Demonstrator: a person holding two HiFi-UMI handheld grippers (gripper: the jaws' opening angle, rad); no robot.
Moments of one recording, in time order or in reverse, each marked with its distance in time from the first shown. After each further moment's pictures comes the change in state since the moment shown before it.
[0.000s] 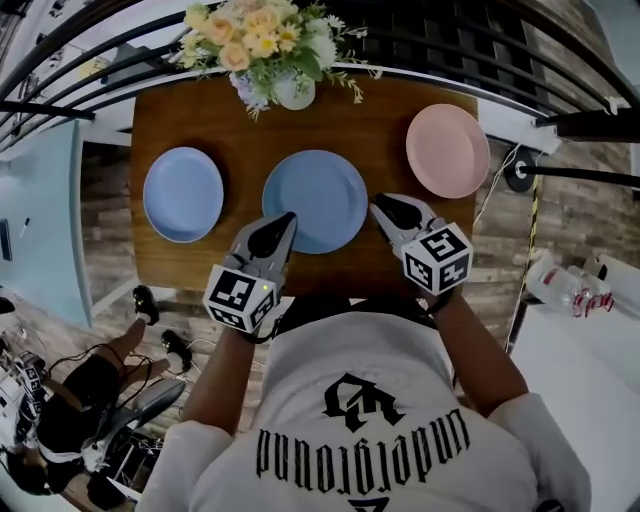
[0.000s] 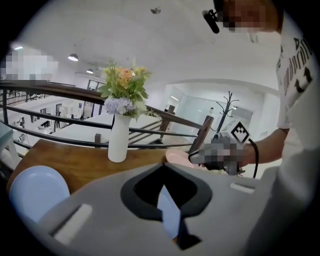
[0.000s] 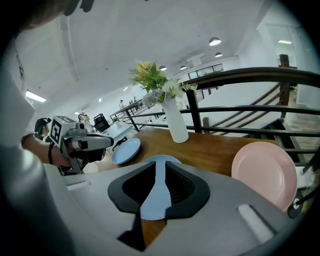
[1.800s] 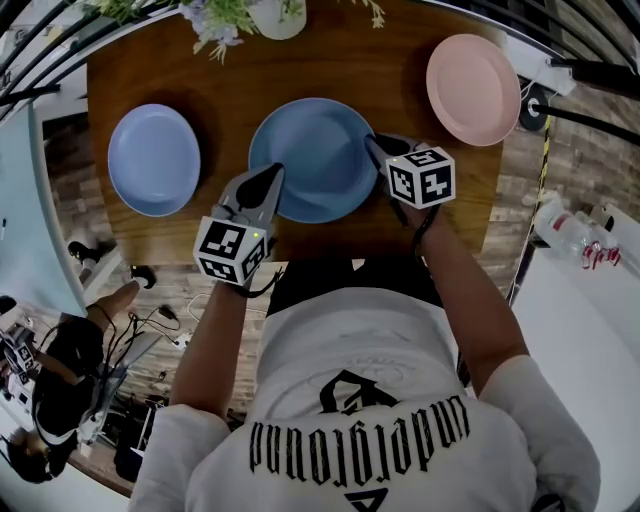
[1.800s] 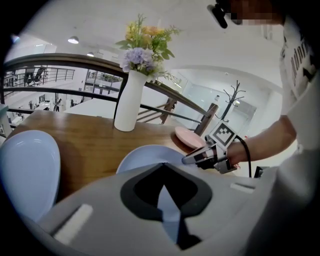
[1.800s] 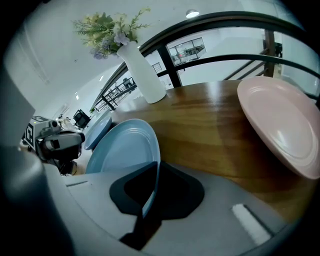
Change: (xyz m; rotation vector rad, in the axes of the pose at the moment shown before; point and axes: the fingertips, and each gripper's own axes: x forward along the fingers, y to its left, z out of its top) left arm 0.044 0.060 -0.115 -0.068 0.174 -0.017; right arm 0.116 -0.075 -0.130 0.218 0.254 -0.117
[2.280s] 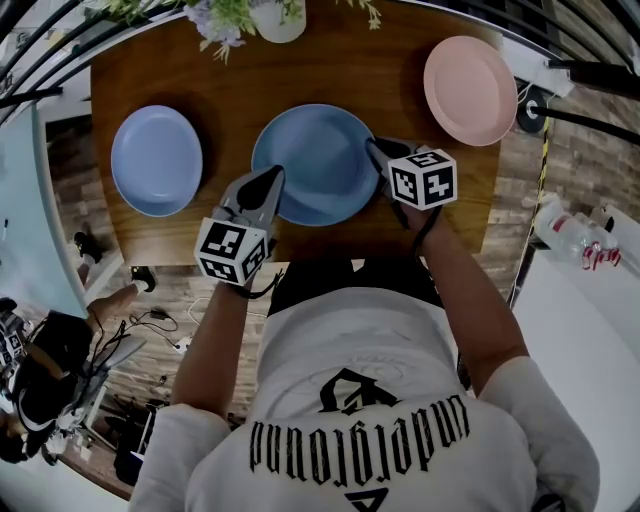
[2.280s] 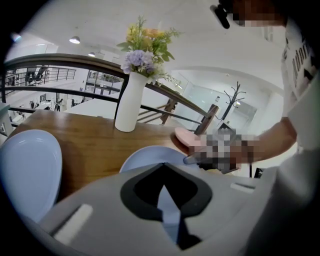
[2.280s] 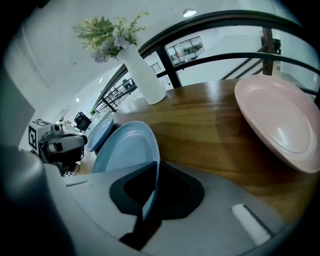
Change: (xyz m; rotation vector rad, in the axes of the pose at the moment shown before) left arm -0.005 -0.002 0.002 -0.010 -0.011 0.003; right arm -0.009 0.004 0.000 0.027 -0.004 0.020
